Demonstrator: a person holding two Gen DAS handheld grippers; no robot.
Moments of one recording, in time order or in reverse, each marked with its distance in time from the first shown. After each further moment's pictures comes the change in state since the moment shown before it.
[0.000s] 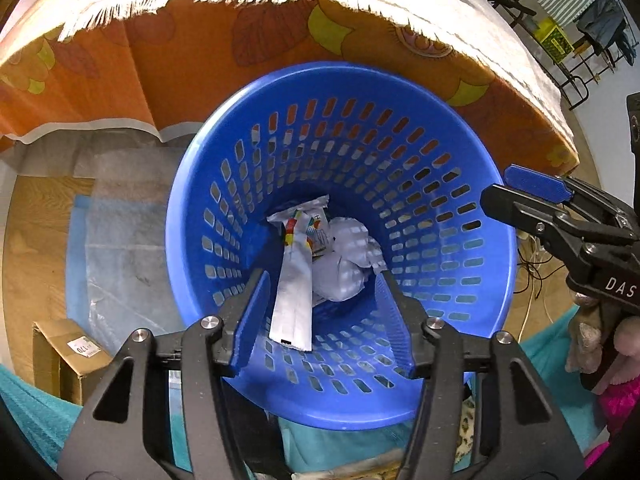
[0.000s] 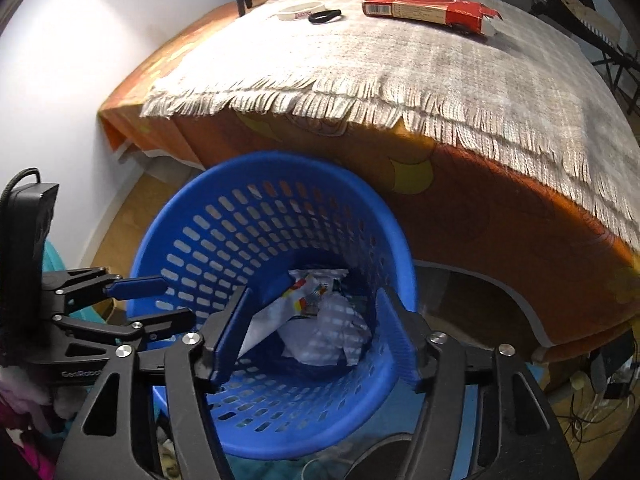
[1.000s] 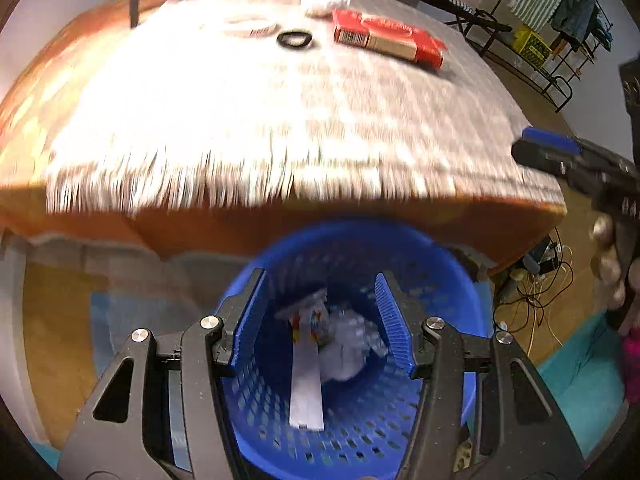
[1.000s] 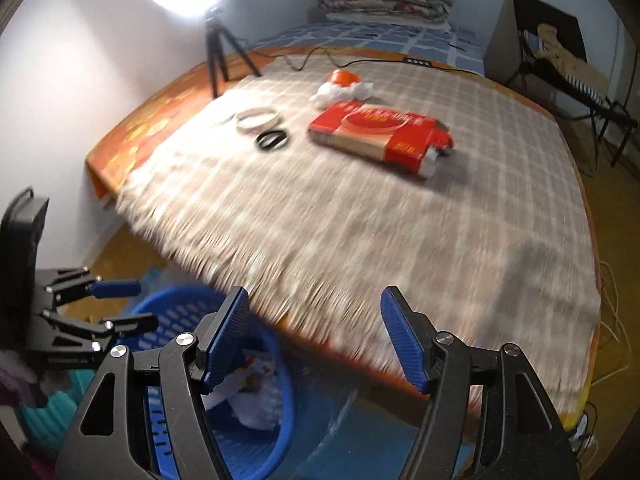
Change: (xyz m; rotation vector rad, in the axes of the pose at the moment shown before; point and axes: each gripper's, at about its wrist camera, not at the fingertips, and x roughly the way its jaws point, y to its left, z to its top) left arm -0.036 -0.017 0.100 0.115 -0.149 0.009; right arm -0.056 -0.068 0.116 -0.057 -0.166 -0.049
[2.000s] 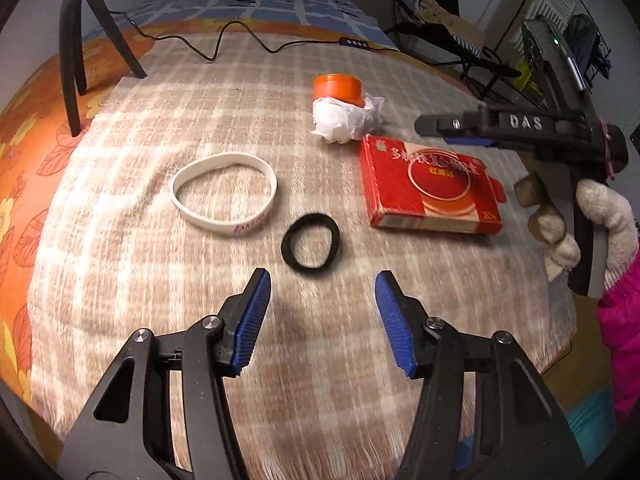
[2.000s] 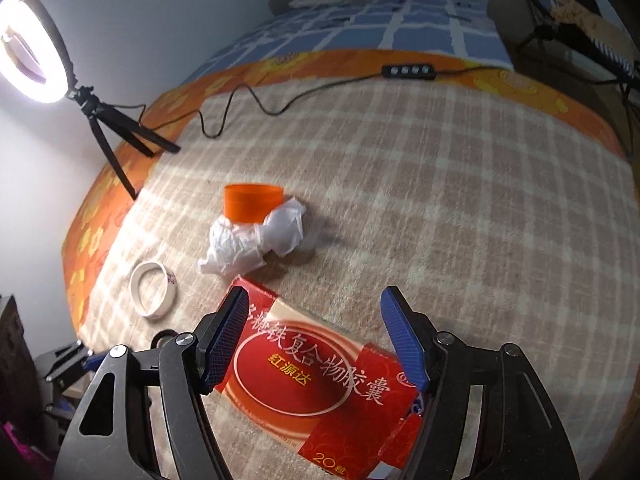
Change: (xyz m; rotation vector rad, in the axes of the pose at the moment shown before) left arm 0.055 0.032 0.177 -0.009 -0.102 -0.038; right arm 0.141 -0.088 0.175 0.138 0.101 0.108
